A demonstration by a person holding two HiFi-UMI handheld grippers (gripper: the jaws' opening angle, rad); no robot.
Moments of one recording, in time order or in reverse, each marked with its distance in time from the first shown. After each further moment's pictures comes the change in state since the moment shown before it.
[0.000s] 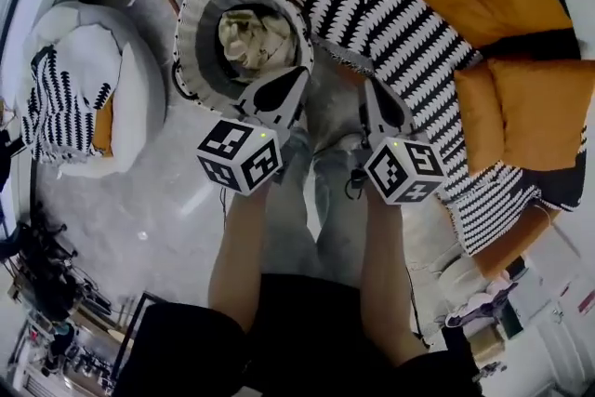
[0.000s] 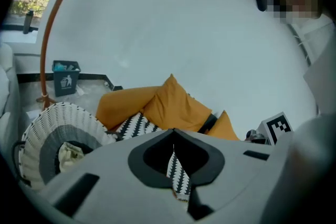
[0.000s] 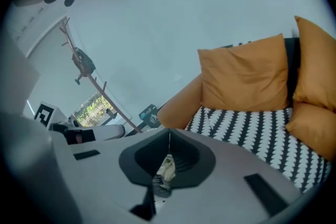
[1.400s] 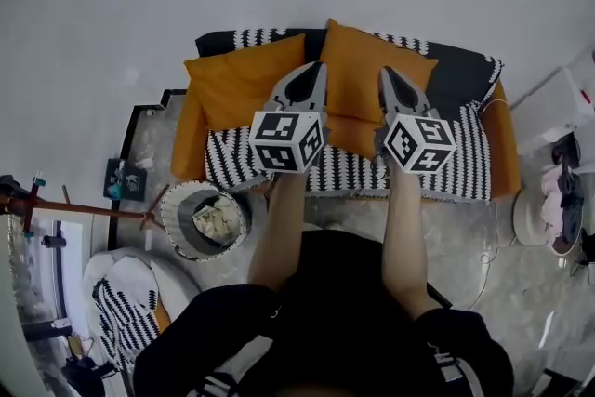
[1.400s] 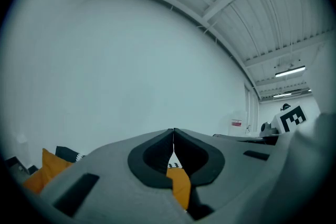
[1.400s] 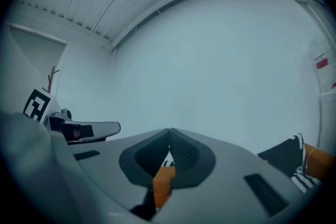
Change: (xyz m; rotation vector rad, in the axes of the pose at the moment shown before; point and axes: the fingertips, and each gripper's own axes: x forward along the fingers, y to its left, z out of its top) left arm 0.028 -0.635 0.097 0.633 -0.216 -0.581; right arm -0.572 -0.167 0.265 -0.113 -0.834 -0.515
